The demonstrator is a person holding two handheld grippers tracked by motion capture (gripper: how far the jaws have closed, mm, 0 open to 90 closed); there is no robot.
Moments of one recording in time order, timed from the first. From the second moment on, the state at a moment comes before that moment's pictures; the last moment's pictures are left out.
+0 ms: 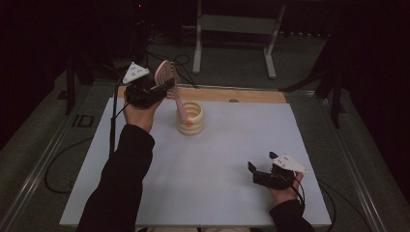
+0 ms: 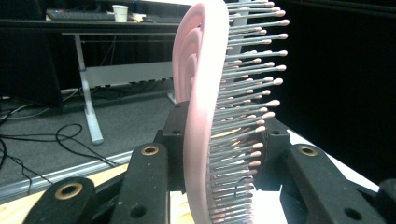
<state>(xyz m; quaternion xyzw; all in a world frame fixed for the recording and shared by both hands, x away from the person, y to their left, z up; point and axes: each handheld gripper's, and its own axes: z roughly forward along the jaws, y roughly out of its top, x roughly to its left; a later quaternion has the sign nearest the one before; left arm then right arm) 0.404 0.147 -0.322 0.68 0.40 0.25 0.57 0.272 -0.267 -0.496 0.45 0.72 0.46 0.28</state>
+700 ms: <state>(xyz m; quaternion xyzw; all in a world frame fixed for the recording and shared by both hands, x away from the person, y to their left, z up) 0.408 0.132 -0.321 0.67 0.41 0.27 0.55 0.272 -0.267 -0.496 0.45 0.71 0.46 0.28</state>
